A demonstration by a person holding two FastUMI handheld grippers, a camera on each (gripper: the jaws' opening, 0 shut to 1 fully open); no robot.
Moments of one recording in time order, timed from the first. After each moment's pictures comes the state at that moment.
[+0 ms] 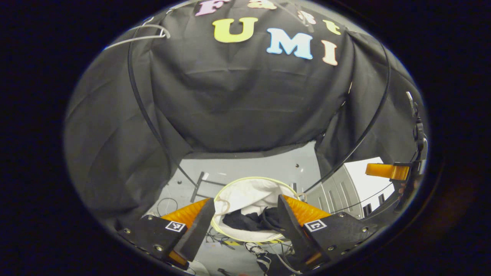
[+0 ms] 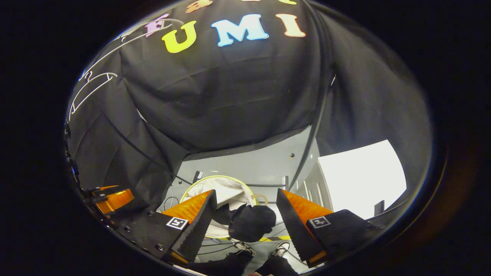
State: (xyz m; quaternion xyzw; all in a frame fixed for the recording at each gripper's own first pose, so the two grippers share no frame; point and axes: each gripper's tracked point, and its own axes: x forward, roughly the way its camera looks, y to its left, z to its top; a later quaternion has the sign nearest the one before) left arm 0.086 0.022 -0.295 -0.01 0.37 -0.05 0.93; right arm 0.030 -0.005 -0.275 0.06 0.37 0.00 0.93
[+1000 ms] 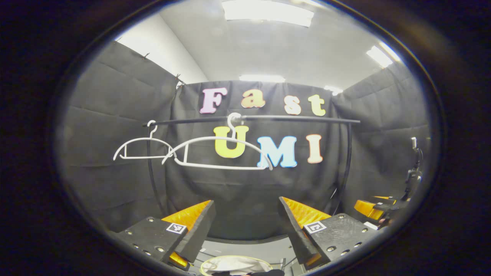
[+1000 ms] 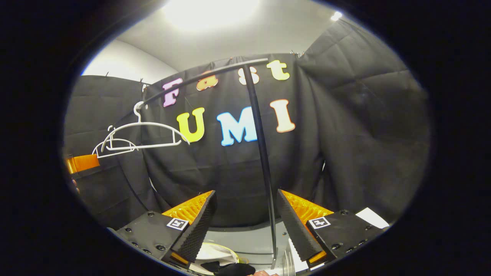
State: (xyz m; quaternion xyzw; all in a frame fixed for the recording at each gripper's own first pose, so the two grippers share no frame) left arm 0.072 -0.081 0.069 -0.03 -0.01 -0.02 1.00; right arm 0.020 -0.097 0.001 0.04 0.01 0.00 1.00
